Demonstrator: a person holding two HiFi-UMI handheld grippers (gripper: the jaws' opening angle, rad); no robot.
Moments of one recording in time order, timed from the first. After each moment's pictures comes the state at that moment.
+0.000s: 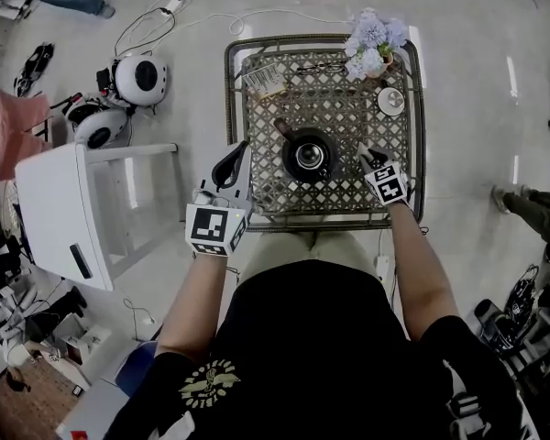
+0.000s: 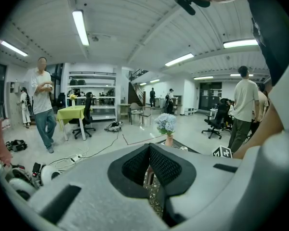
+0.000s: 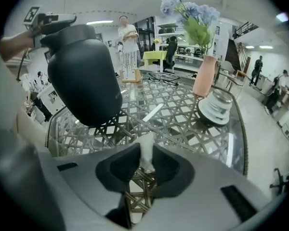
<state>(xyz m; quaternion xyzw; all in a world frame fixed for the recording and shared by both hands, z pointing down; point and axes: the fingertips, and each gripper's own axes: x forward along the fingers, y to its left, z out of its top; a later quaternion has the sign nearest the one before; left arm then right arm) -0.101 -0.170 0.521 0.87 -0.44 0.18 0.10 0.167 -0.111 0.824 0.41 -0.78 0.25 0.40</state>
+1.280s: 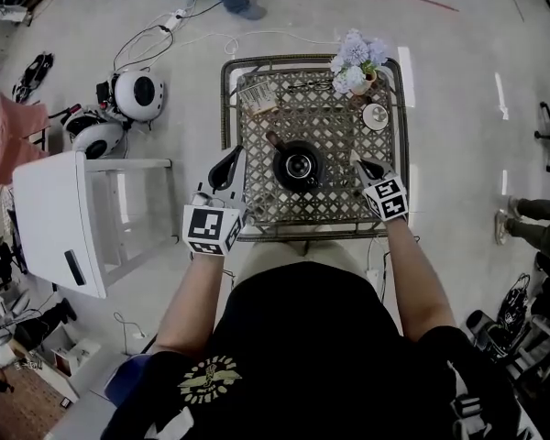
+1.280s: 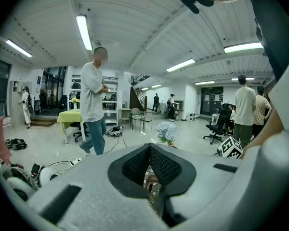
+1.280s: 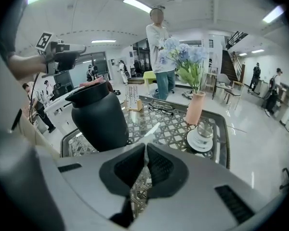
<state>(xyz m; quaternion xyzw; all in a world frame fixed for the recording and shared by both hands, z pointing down) -0.096 -0.175 0.496 0.87 -0.45 0.15 0.09 0.170 -0.126 0.728 0.43 -0.82 0.22 0.31</state>
